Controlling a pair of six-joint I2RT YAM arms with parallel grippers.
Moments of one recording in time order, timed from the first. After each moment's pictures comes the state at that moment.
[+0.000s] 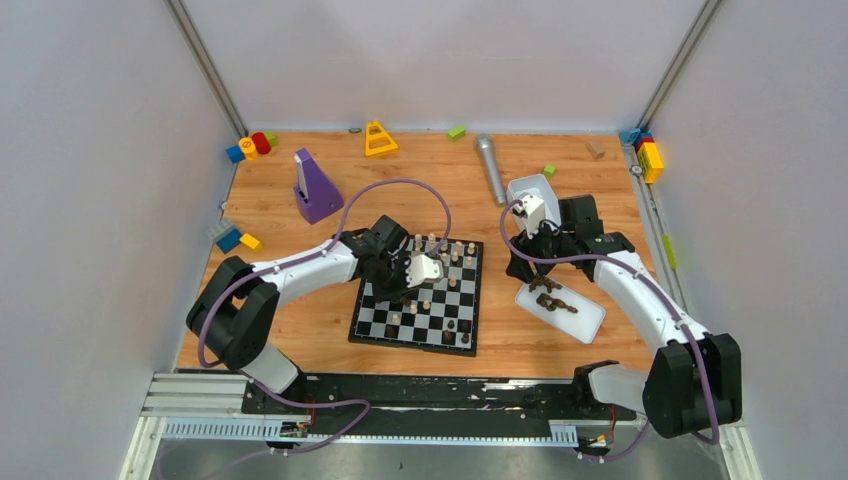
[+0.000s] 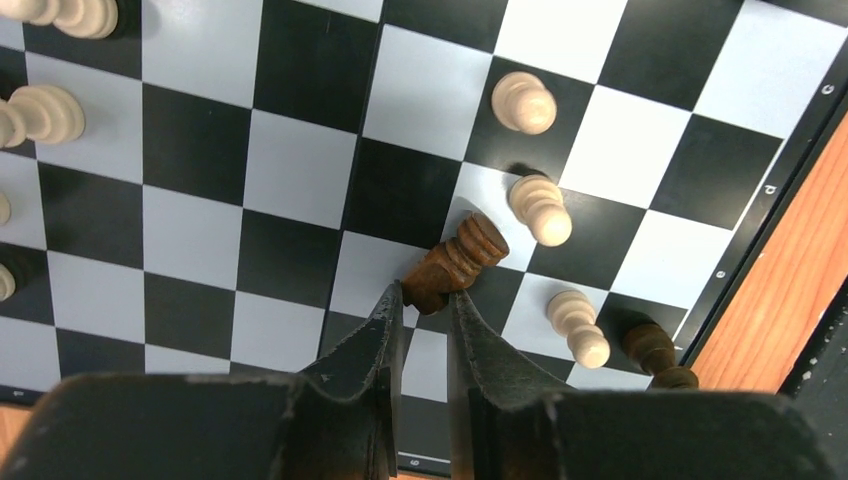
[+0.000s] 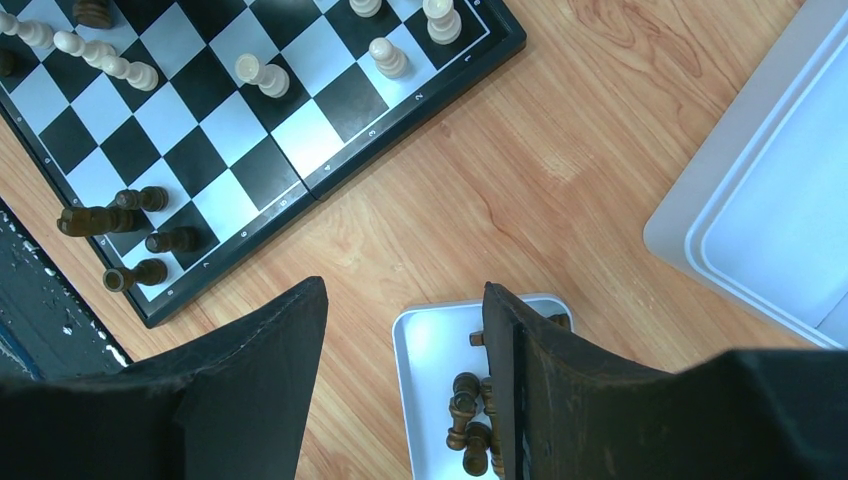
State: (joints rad) left arm -0.69 1.56 0.92 -0.56 0.35 0.70; right arm 0.22 1.22 0.85 -0.55 -0.52 -0.38
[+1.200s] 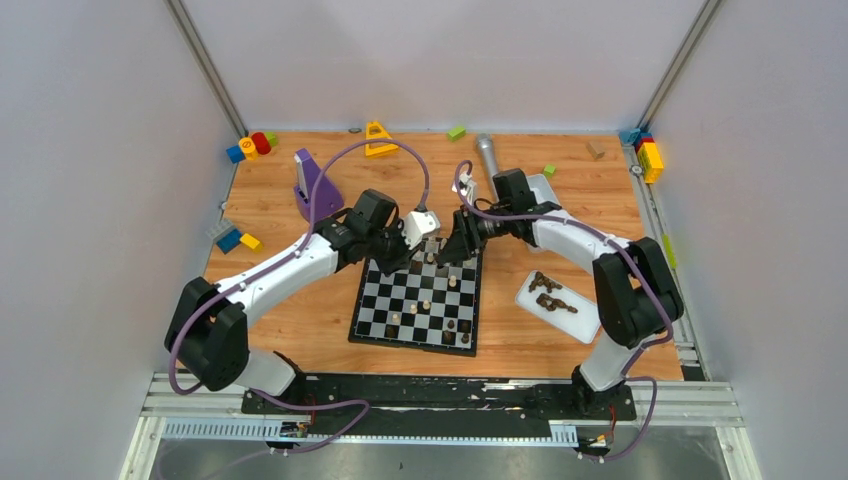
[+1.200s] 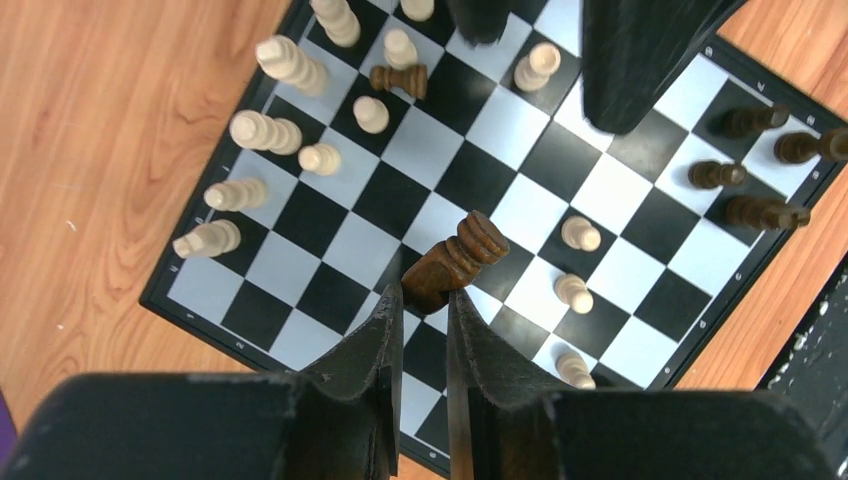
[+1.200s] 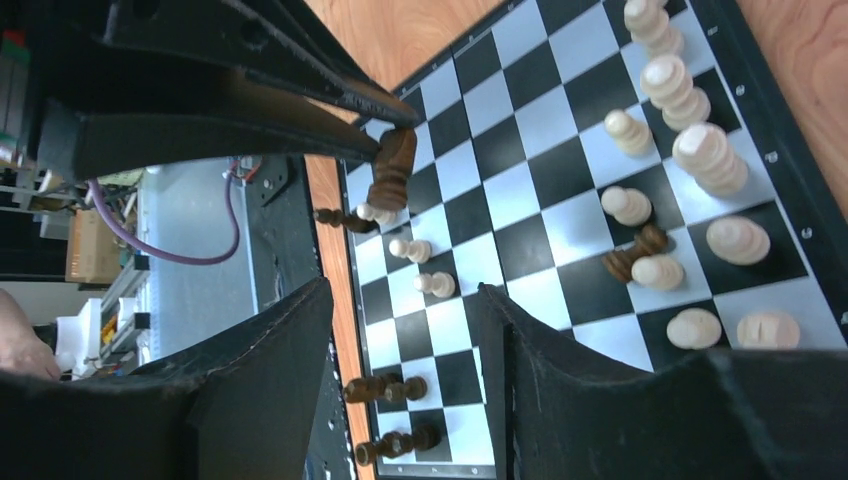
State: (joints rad) left arm -0.64 1.43 1.02 -0.49 0.32 0.42; right arm 0.43 1.69 1.08 -0.20 -1.02 0.06
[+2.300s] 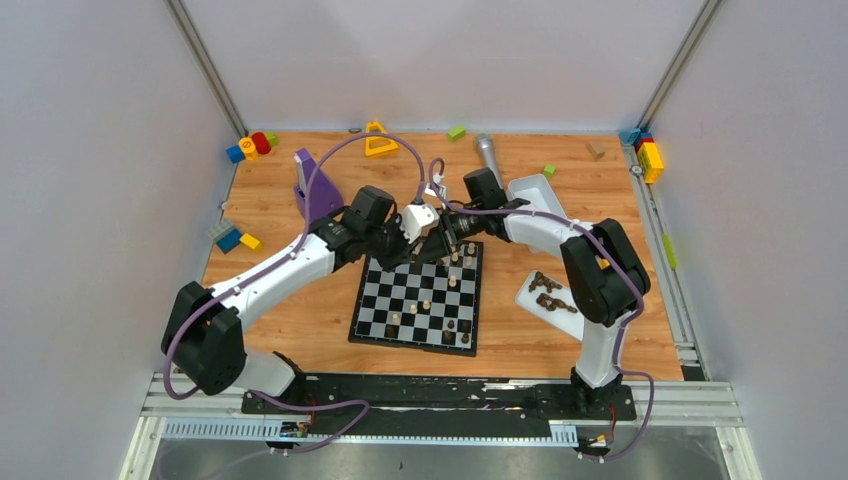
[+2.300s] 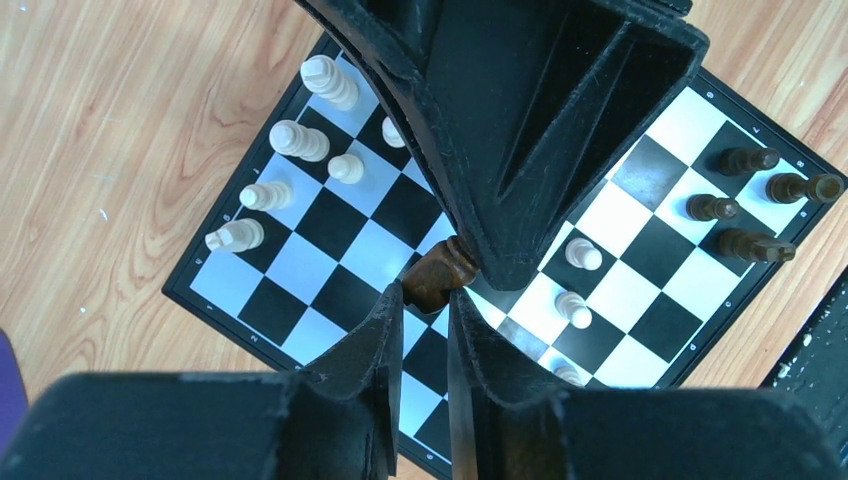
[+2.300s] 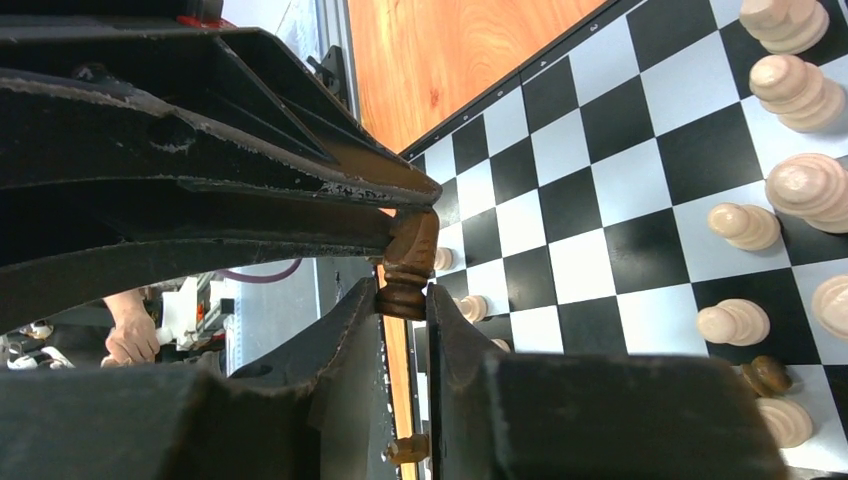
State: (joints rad) left arm -0.64 1.41 1.04 -0.47 0.28 0.34; right arm 0.53 1.89 1.23 -0.11 -1.11 0.27
